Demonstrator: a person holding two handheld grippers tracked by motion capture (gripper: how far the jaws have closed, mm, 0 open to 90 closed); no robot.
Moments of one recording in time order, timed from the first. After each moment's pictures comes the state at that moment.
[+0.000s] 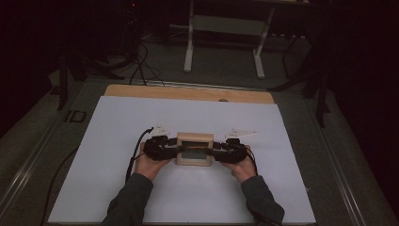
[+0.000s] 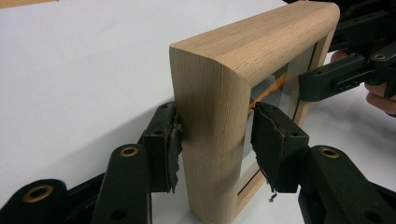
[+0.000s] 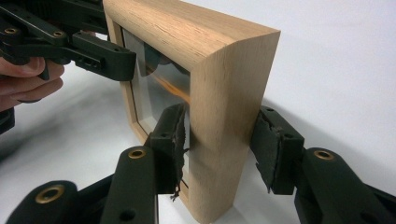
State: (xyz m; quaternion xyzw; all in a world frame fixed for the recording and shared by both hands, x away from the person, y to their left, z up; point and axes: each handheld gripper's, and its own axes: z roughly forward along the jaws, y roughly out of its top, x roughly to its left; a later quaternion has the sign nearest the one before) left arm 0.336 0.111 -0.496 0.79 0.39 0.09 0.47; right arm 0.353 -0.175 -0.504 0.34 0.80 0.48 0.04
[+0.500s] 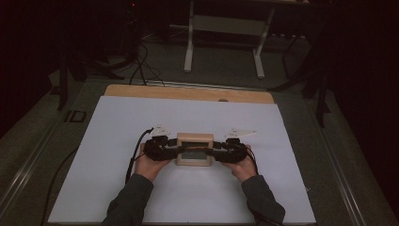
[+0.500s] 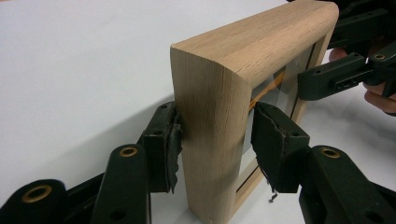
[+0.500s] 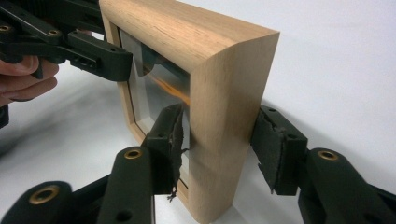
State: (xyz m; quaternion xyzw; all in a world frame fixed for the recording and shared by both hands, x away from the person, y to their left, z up) left arm 0.334 0.110 -0.494 0.79 0.40 0.08 0.46; right arm 0.354 -0.175 -0.502 0.34 0.81 0.48 0.04
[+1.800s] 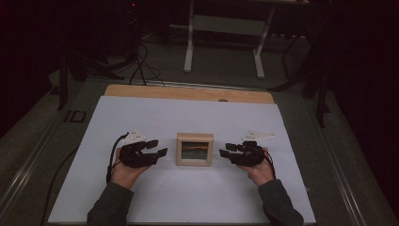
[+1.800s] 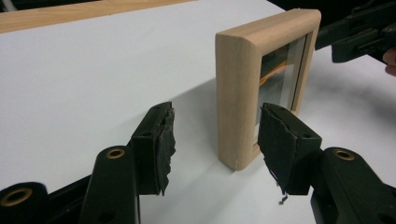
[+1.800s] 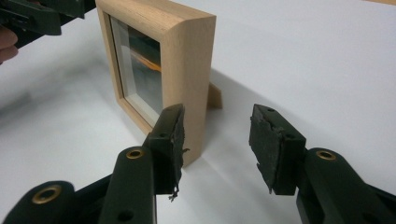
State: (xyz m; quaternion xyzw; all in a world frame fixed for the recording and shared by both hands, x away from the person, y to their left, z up) left arm 0.296 0.170 -0.481 0.77 0.40 0.13 0.48; right arm 0.339 -0.222 -0.487 0.35 0.81 0.47 0.06
